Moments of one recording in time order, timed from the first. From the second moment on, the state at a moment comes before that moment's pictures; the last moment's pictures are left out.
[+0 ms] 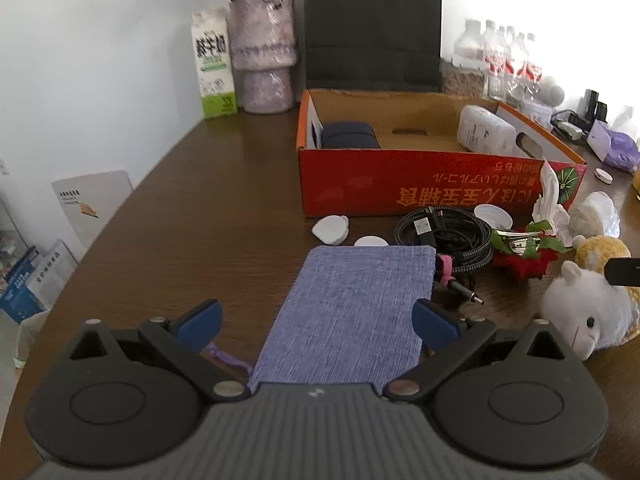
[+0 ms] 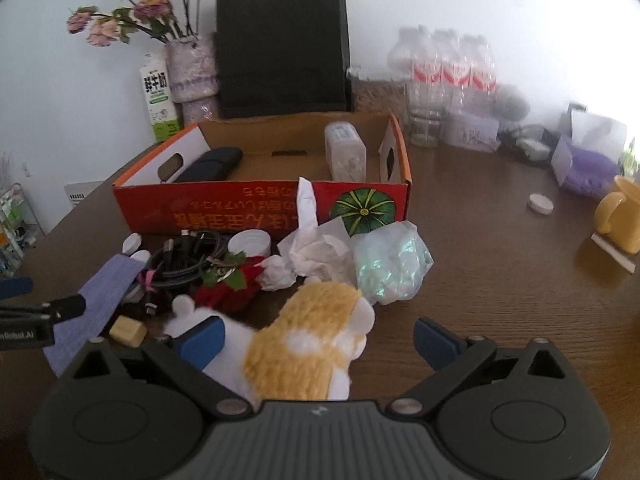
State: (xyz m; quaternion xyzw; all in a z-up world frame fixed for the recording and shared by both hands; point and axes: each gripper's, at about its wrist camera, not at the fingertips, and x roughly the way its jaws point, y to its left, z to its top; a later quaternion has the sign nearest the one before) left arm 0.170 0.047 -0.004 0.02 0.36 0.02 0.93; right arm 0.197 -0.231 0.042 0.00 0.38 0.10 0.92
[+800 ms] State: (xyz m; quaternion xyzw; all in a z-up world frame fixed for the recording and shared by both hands) left arm 0.188 0.056 -0.026 0.01 0.41 -0.02 0.91; right arm 0.216 -0.233 0.026 -0.01 0.44 0.14 0.89
